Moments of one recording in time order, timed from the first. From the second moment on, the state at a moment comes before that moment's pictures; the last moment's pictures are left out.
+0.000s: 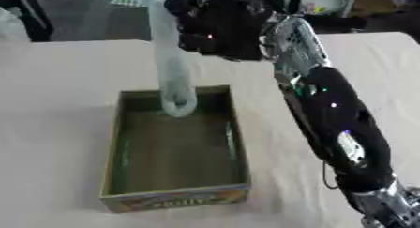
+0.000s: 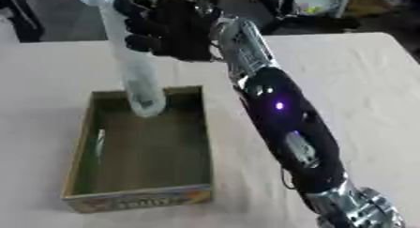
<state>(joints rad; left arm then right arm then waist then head) -0.01 0.35 0.04 -1.98 0.20 -0.17 0.48 -0.79 -0.27 0.17 -1.69 -1.49 0.71 -0.10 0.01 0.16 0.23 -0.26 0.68</state>
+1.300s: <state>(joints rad) -0.01 0.34 0.04 -1.98 0.20 -0.17 0.48 -0.64 -0.25 0.20 -1.62 -1.38 0.90 -0.08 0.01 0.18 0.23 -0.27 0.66</state>
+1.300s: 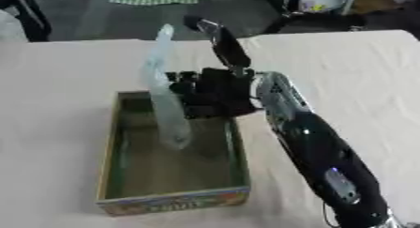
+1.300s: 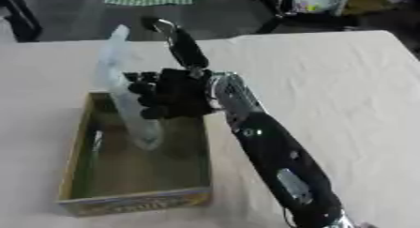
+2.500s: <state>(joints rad) -0.01 0.34 0.04 -1.98 0.20 -0.17 0.48 -0.57 -0.39 0.15 -1.57 -1.27 0.87 0.00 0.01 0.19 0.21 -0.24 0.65</state>
